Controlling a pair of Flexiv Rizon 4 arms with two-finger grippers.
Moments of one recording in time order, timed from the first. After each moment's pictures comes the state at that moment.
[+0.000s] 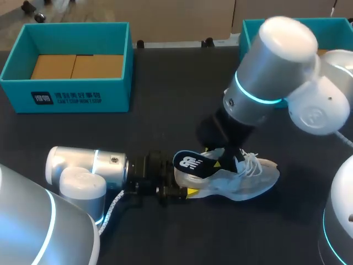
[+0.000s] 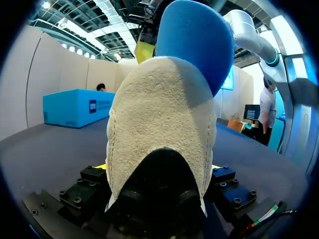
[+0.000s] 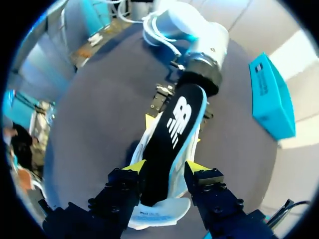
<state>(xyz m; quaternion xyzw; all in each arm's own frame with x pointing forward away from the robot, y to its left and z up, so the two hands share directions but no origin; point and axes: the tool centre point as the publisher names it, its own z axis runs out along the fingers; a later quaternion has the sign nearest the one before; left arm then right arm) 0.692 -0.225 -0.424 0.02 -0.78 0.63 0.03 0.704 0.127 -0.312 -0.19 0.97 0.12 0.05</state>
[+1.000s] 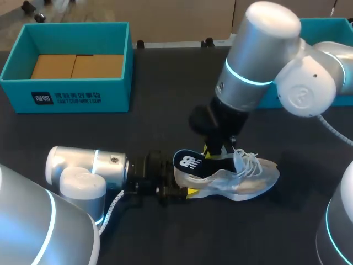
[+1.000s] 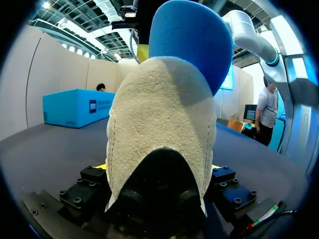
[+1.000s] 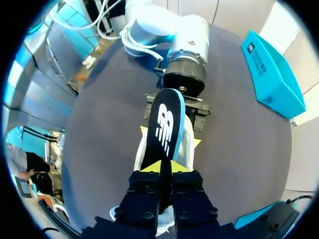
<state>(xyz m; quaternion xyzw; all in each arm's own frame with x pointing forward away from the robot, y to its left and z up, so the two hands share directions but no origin) 0.692 -0.225 -0.424 0.02 -0.78 0.63 0.03 0.706 0.140 -0.314 -0.10 0.98 0.14 -0.03</state>
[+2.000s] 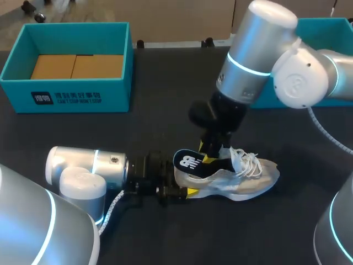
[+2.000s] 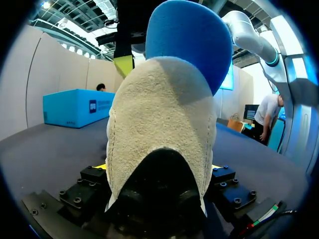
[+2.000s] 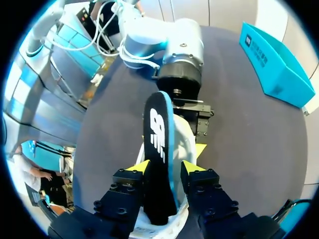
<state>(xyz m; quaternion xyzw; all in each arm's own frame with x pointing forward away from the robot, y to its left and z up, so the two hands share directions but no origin) 0.692 -0.225 -0.424 0.02 -0.78 0.63 0.03 0.711 0.149 -0.329 -0.07 0.98 0.18 -0.11</state>
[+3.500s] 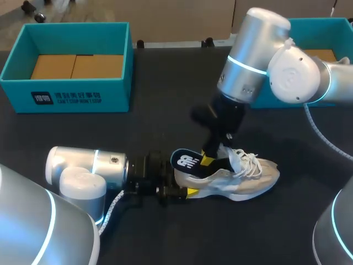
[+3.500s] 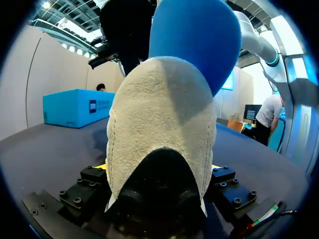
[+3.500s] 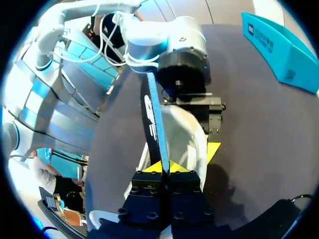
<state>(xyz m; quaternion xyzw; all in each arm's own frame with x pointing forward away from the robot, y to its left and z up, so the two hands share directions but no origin) 0.692 -0.225 -0.424 0.02 -0.78 0.63 0.03 0.701 0.152 -0.342 -0.05 0.96 0.20 -0.20</state>
